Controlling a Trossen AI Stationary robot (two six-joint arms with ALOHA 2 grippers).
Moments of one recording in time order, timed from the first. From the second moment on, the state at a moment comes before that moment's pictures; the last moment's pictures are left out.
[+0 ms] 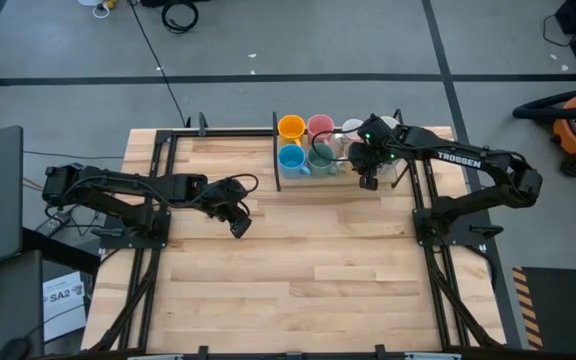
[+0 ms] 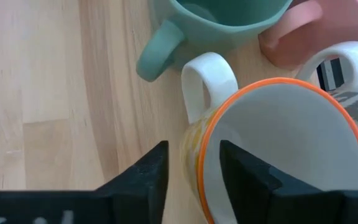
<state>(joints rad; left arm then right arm) 0.02 1.25 0.83 -0.48 -0.01 -0.69 -0.59 1.25 0.92 -0.70 -0.08 -0.48</state>
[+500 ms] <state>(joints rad) 0.02 1.25 0.83 -0.48 -0.01 -0.69 -0.59 1.25 0.97 -0.73 -0.02 -0.47</state>
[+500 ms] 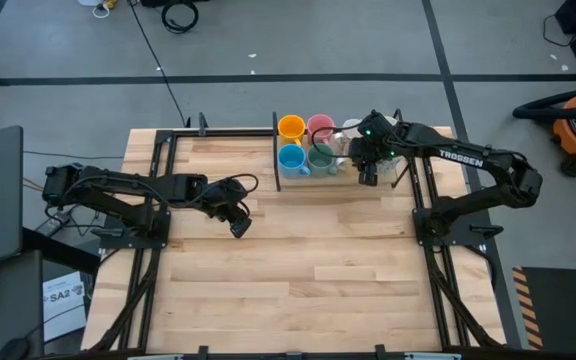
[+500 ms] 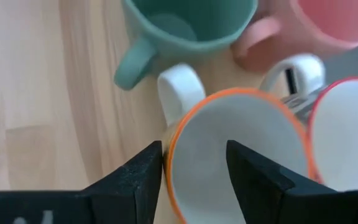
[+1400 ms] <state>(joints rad) 0.02 0.98 0.83 -0.28 -0.01 -0.38 -0.40 1.14 1.36 -1.01 -0.13 -0.16</state>
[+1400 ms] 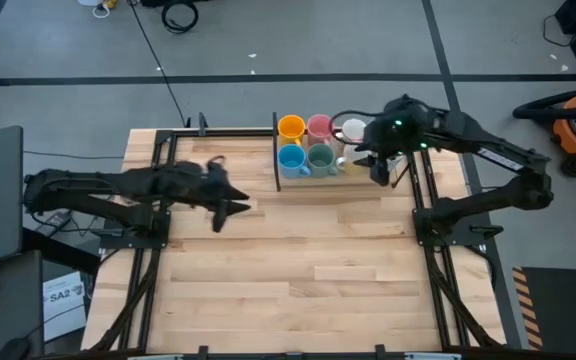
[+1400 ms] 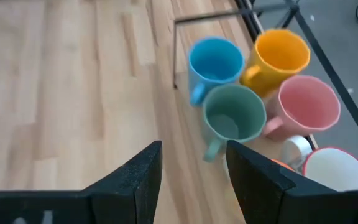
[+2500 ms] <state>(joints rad) -0.43 0.53 0.83 -0.66 -0.55 -0.22 -0.24 0.36 0.73 -0.72 -0.10 0.16</state>
